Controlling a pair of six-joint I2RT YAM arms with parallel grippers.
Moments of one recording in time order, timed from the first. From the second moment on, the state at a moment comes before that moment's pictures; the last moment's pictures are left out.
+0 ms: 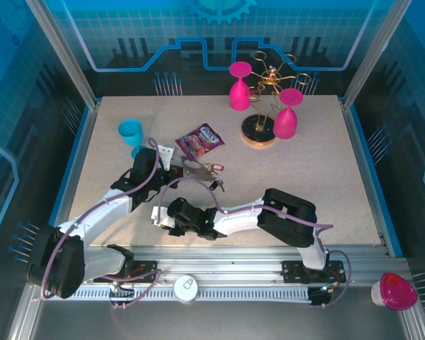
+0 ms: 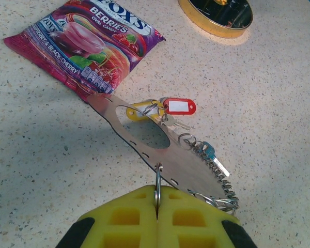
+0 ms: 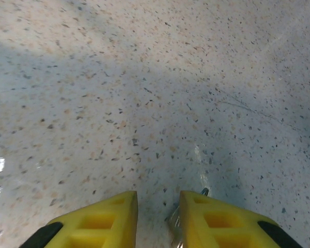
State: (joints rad) left arm -0.33 1.20 0.65 -0.10 0.24 -0.25; right arm 1.24 2.01 1.13 0.21 0.14 -0.30
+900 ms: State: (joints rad) left arm -0.33 1.17 0.65 -0.10 0.24 -0.22; right arm 1.21 2.02 1.10 0.15 0.22 -0.20
